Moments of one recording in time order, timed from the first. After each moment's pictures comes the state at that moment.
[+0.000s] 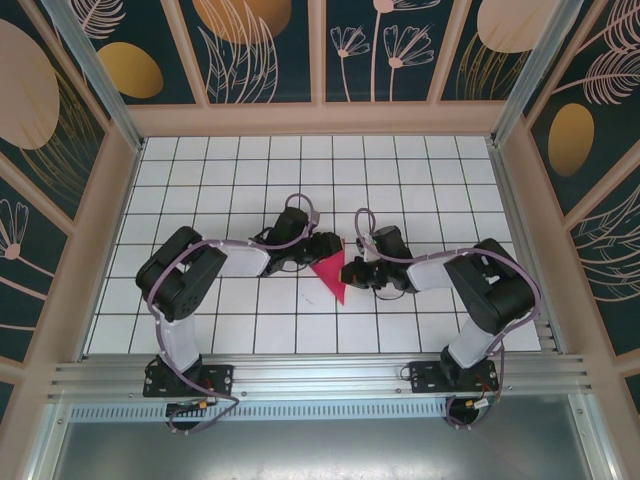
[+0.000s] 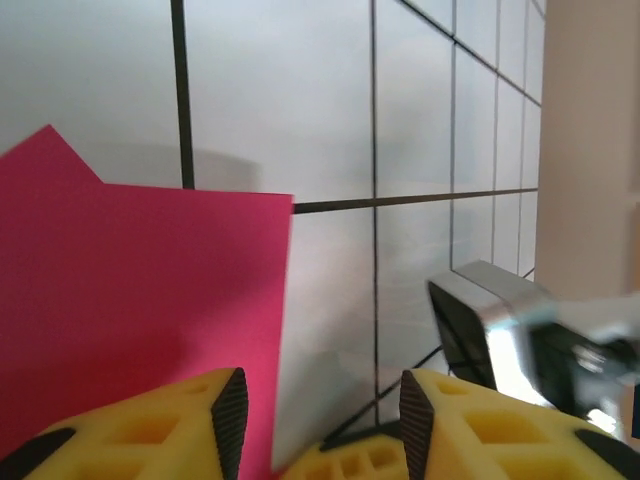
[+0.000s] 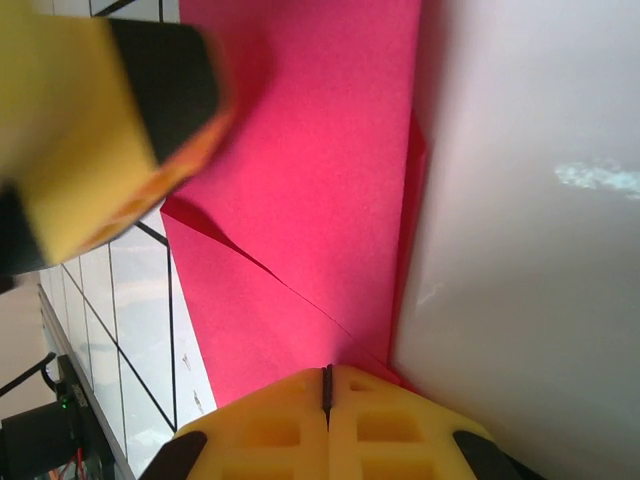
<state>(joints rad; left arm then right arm) -0.68 1.84 0.88 0.32 0.40 -1.02 0.55 1.67 0.54 0.27 -0.60 0.73</state>
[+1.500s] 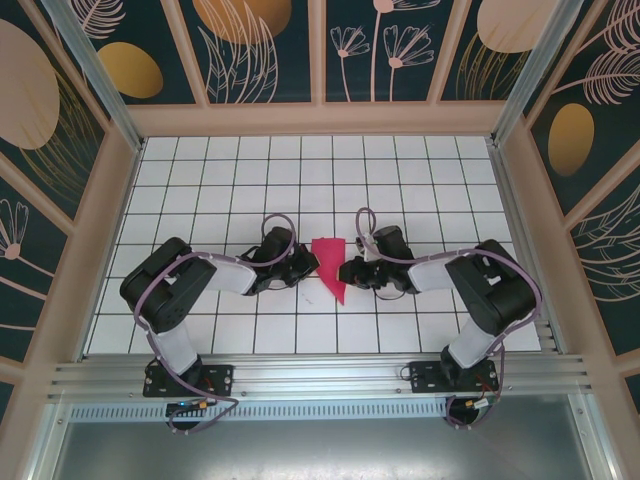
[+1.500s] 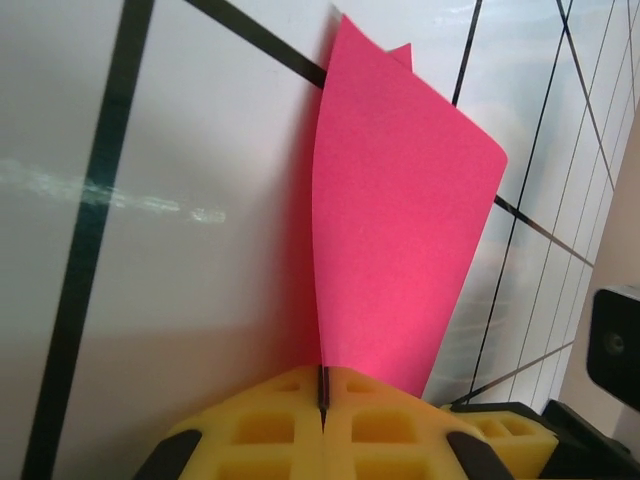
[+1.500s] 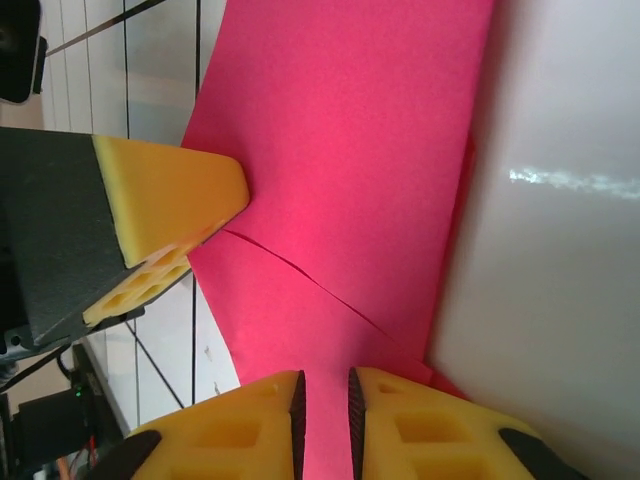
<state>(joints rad) -0.69 1.77 0.67 0.38 0.26 -1.24 0.56 1.63 0.54 0.26 -0.58 0.70</state>
